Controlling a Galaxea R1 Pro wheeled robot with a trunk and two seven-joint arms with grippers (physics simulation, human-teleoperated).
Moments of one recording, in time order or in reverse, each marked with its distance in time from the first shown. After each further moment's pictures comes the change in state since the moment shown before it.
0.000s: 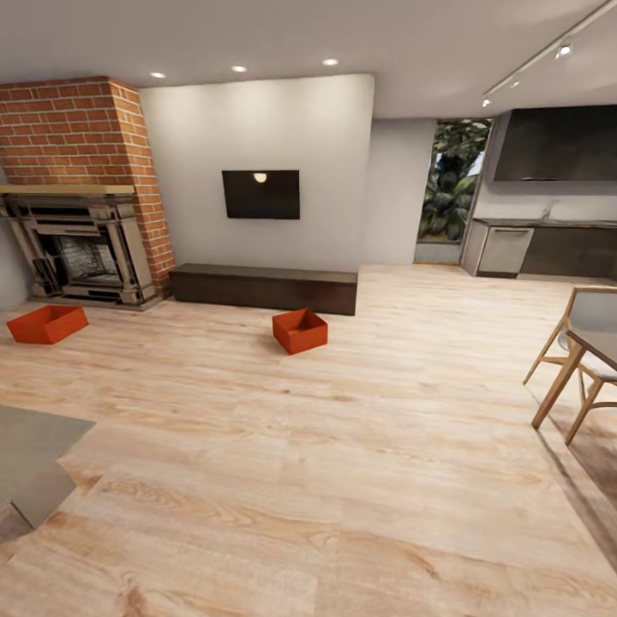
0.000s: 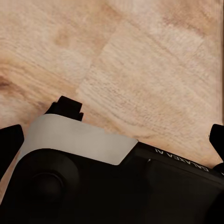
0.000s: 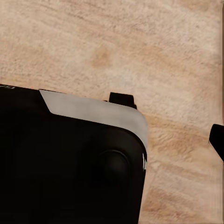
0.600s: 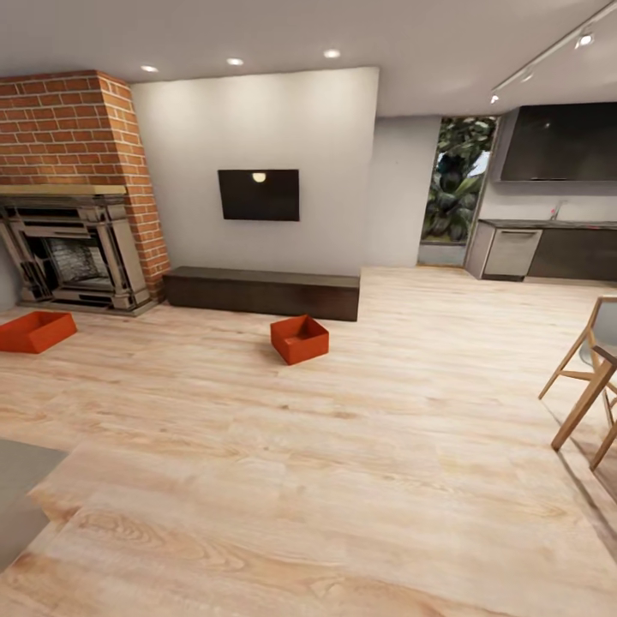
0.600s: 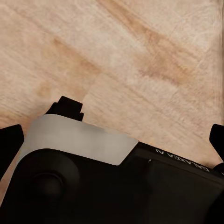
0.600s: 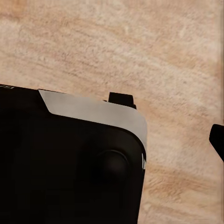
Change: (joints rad) left arm 0.000 0.001 0.000 0.000 -0.001 0.000 0.000; right arm 0.000 -0.001 0.000 0.000 0.000 0.000 0.000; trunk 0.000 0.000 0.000
